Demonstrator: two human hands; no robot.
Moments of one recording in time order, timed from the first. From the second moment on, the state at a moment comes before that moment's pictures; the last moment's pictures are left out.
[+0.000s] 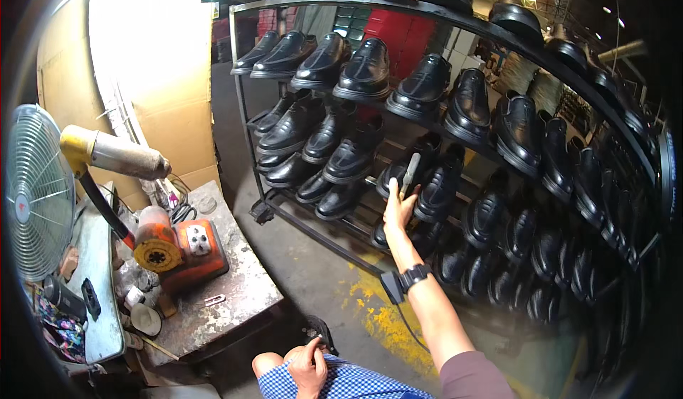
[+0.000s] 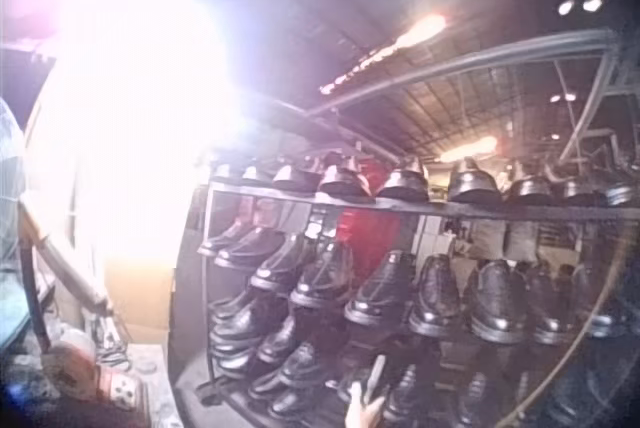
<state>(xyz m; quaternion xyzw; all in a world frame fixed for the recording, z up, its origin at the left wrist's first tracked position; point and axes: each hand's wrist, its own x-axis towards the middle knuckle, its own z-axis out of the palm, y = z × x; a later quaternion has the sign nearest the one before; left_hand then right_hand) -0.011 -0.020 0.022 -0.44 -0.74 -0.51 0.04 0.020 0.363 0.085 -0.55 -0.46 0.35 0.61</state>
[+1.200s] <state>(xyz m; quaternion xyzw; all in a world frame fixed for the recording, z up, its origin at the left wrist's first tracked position) 0.012 -0.059 0.052 -0.18 -0.53 -0.80 -0.20 0.149 0.087 0.087 -0.06 -0.90 0.32 0.29</state>
